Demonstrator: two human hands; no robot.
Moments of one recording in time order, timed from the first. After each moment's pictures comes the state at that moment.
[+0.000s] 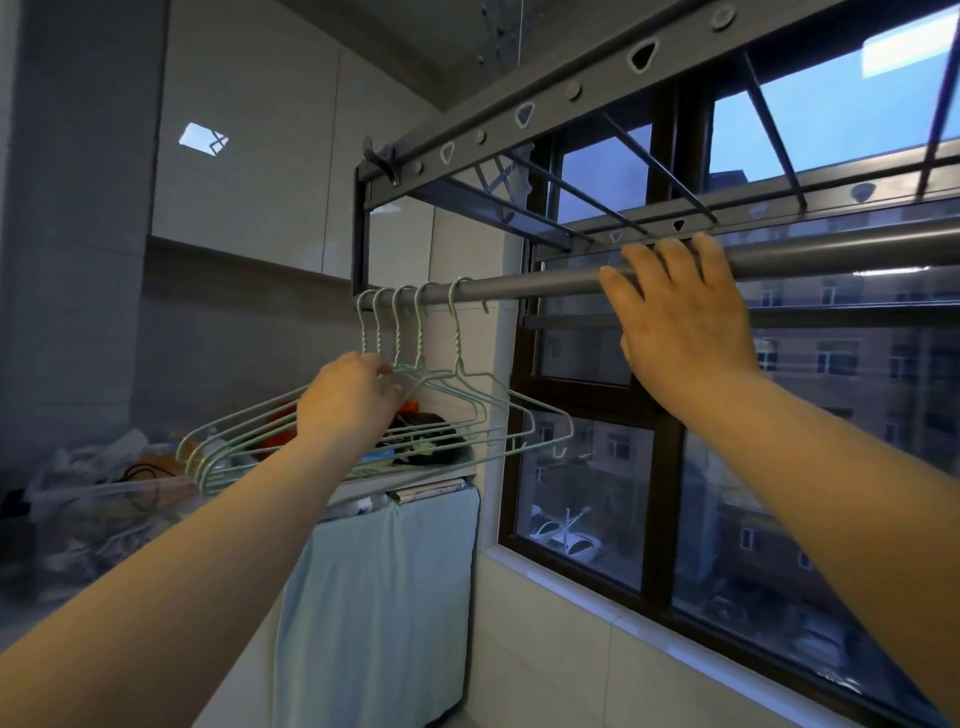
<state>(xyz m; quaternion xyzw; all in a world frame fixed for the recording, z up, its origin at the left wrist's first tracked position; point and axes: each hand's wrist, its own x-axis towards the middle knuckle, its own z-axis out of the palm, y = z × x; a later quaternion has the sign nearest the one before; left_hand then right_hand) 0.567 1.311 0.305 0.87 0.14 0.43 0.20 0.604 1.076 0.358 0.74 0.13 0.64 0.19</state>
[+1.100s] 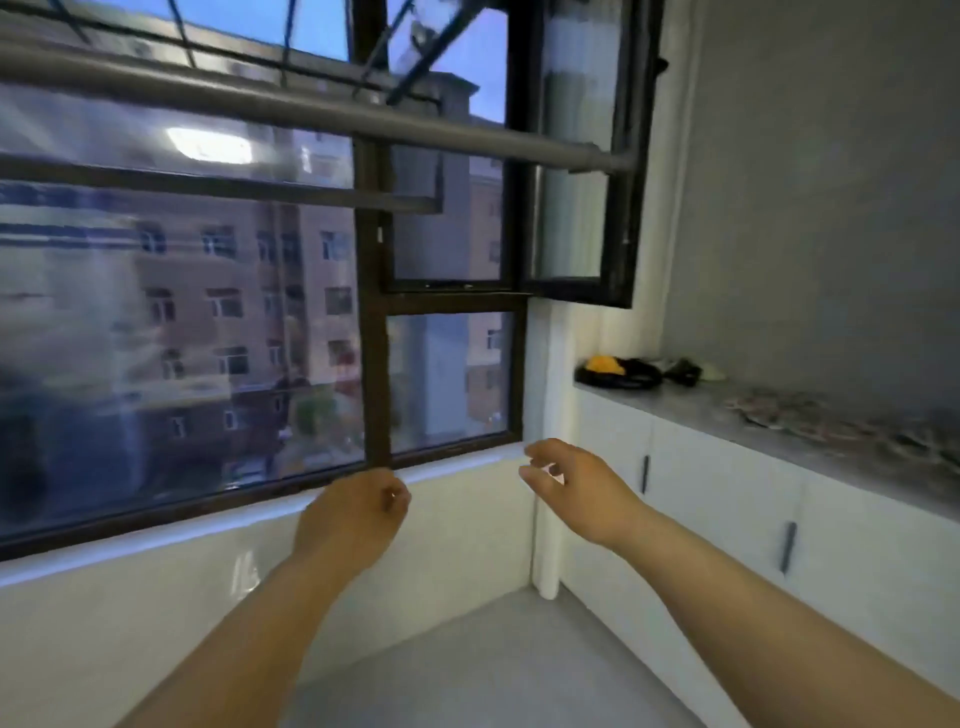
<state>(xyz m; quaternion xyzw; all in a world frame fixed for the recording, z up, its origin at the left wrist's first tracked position) 0.306 0.652 0.147 0.86 -0.45 0.06 0.25 0.142 0.527 0.160 0.89 -0.30 0.26 -0.22</state>
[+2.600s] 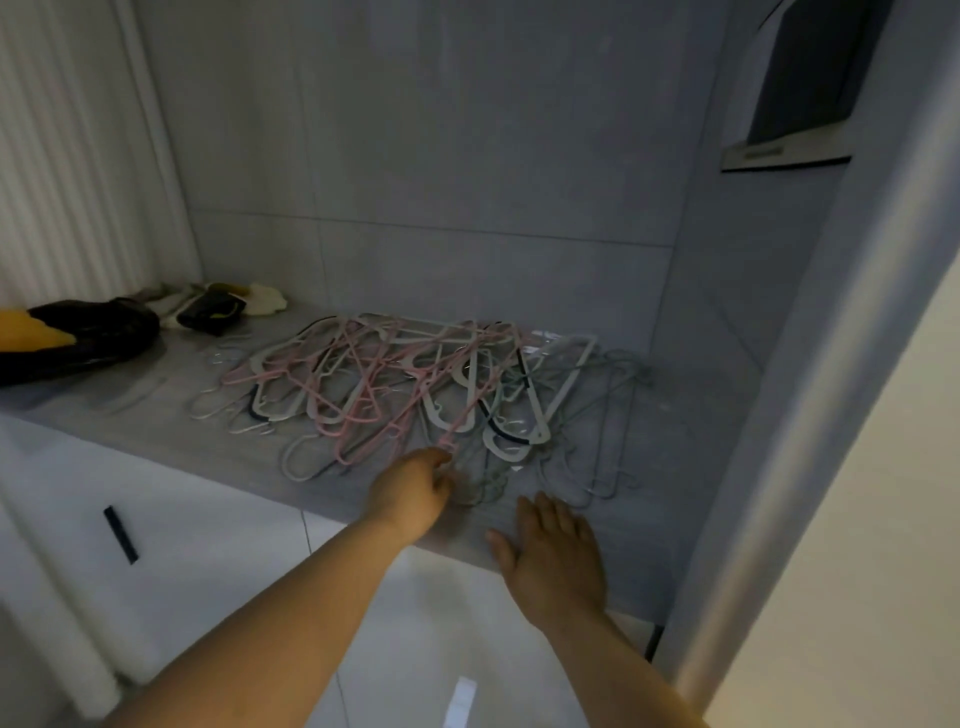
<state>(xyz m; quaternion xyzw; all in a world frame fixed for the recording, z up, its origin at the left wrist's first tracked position) -0.157 -0.095 0.036 0.61 -0.74 -0.19 0.22 -0.296 -0.026 0.002 0.67 -0.73 0.10 -0.04</state>
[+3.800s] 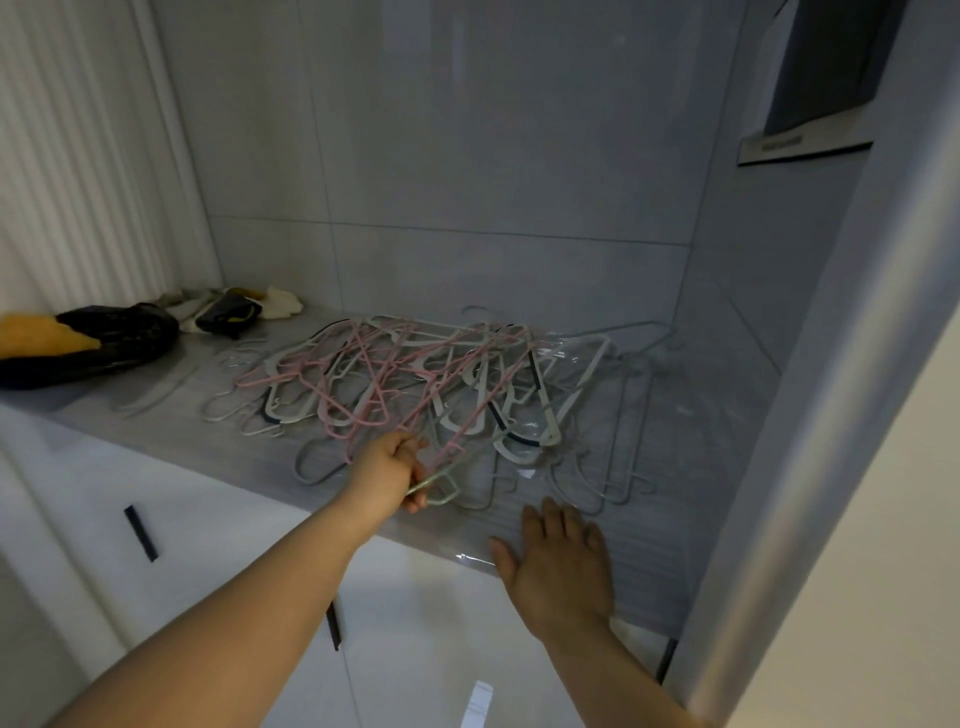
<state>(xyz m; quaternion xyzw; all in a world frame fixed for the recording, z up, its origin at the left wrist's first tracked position) -0.143 -0.092 0.058 0.57 -0.54 -0.43 0.43 -0.292 -0.037 -0.009 0.66 -0.74 0.12 0.04</state>
